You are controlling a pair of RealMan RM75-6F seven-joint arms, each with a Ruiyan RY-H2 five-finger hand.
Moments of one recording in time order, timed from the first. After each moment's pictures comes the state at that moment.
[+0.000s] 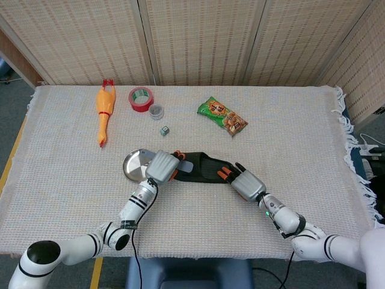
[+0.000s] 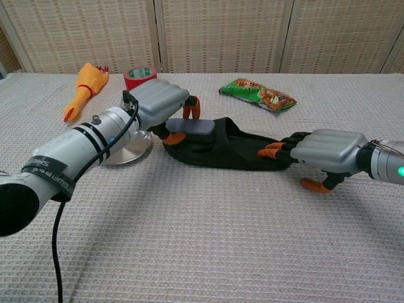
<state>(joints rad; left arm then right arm) -0.94 -1.92 -0.23 -0.94 1.29 1.00 0.43 0.76 -1.52 -0.01 -1.24 -1.34 0.69 -0.38</state>
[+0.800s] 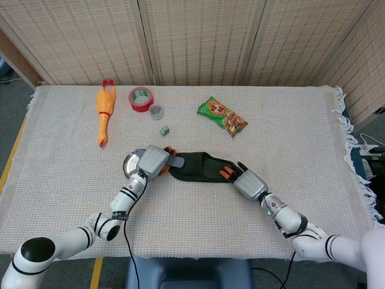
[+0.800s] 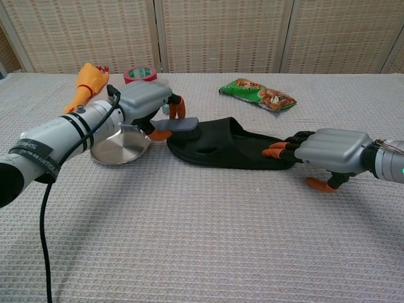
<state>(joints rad) -0.95 -1.86 -0.21 -0.88 1.32 0.90 0.20 0.76 -1.51 -0.02 -1.25 -1.32 0.69 -0.42</state>
